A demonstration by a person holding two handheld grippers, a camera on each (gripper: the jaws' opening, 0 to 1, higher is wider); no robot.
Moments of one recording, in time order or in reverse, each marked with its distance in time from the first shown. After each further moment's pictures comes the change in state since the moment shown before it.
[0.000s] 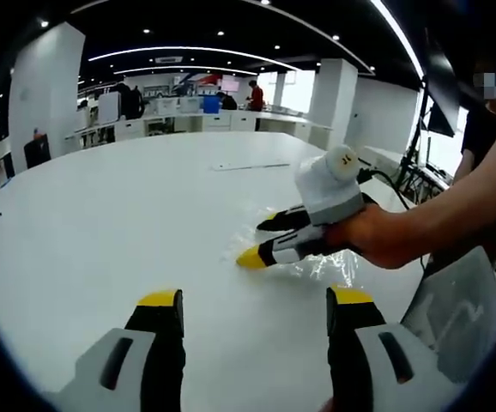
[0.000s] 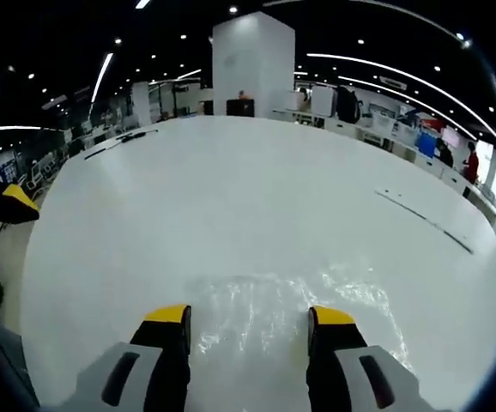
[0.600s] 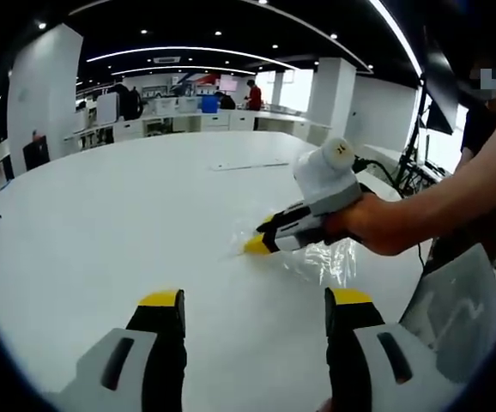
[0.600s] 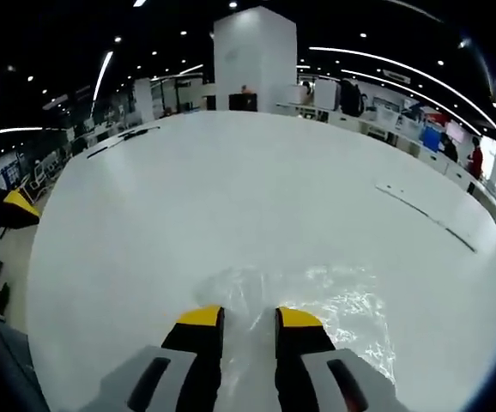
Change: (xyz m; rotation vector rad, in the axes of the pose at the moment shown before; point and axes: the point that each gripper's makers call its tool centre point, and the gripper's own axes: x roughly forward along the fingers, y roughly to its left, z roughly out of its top) left arm -0.002 0.002 -0.001 0.011 0.005 -0.002; right arm -0.001 -0.001 -0.002 0.013 0.040 0.037
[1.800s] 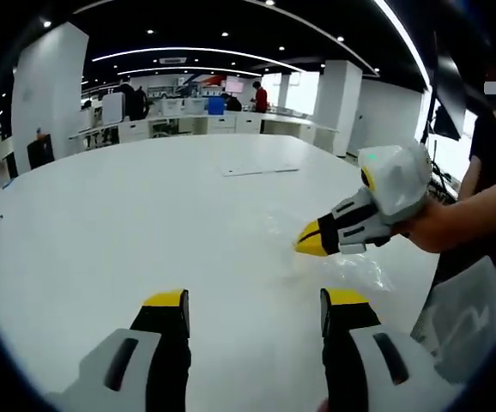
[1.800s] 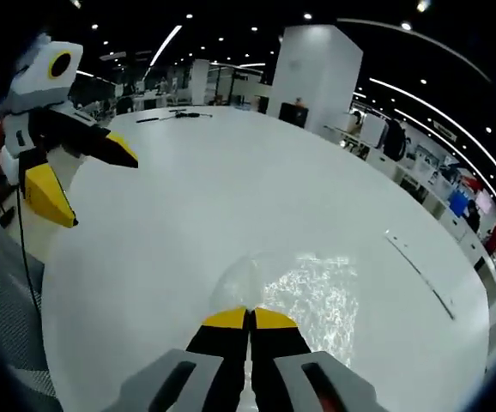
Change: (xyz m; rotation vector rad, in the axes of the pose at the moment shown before) left arm 0.019 0.028 0.022 -0.022 -0.014 0.024; right arm -0.055 0.008 0.003 -0.324 -0.016 0.068
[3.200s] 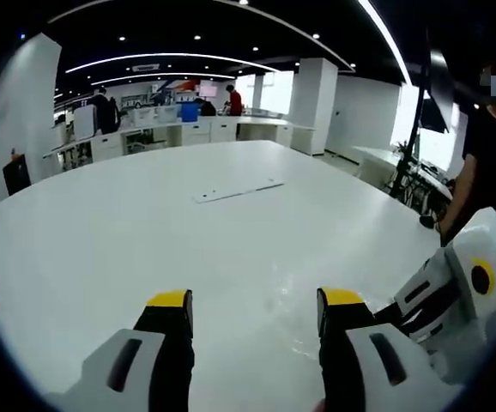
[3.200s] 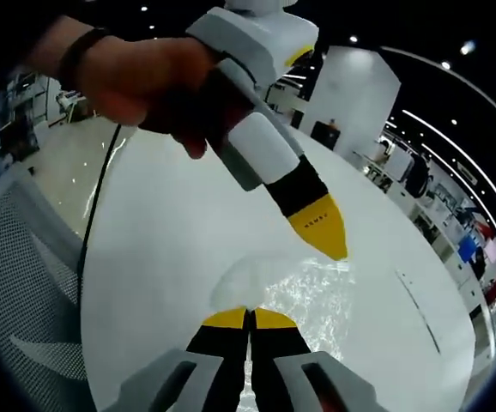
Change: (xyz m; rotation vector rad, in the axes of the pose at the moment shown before) left arm 0.075 -0.025 0.066 0.084 -0.003 -0.115; right arm -0.036 0.062 0.014 -0.200 -0.032 0.065
